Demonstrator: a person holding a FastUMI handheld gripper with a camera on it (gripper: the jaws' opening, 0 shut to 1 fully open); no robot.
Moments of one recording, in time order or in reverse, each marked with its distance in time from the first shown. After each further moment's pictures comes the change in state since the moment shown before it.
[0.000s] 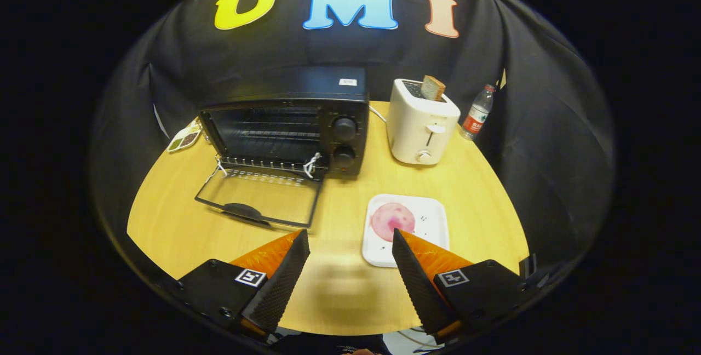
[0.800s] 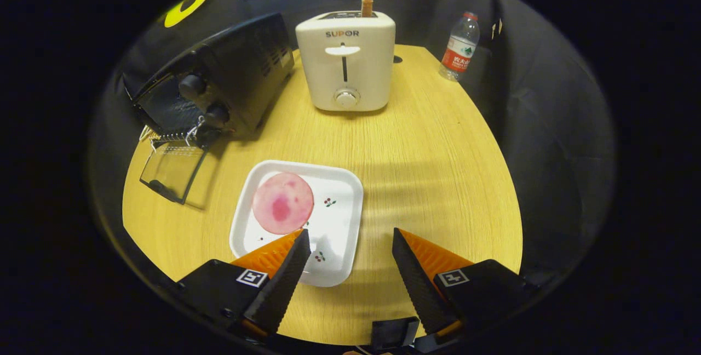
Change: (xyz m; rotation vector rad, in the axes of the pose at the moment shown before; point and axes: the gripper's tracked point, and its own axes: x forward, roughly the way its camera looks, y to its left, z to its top) arm 0.109 -0.143 -0.055 0.078 0.323 0.082
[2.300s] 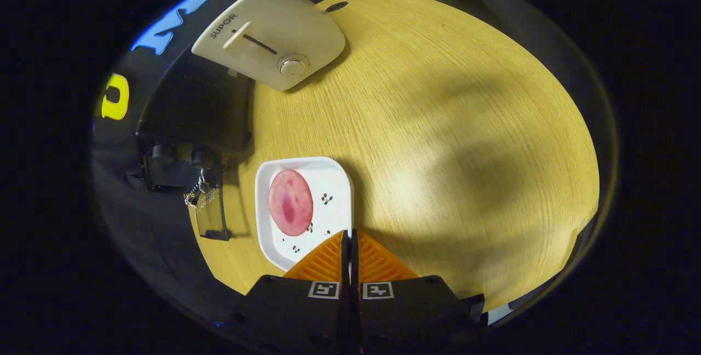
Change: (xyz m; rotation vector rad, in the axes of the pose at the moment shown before) arm 0.001 -0.001 -0.011 0.515 0.200 0.336
